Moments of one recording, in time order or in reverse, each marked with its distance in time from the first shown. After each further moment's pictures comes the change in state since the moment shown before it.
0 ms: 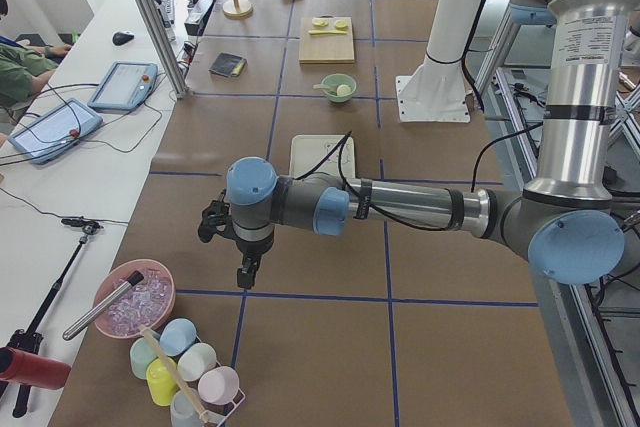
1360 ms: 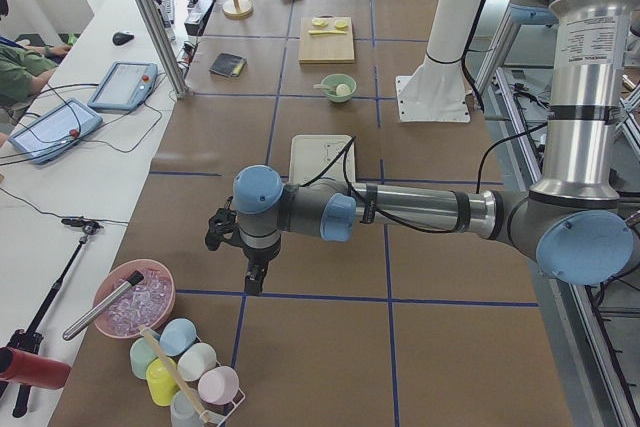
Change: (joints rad) left arm 0.001 0.019 0.005 -0.002 -0.001 -0.002; right arm 0.410 -0.151 -0.402 0.117 0.124 -0.639
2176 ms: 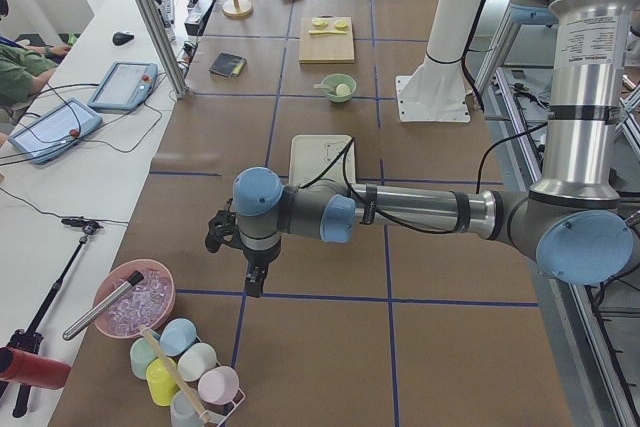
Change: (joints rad) left arm 0.000 0.000 0.006 0.001 0.001 -0.002; right arm 0.001 0.003 -0.026 0.117 0.008 0.287
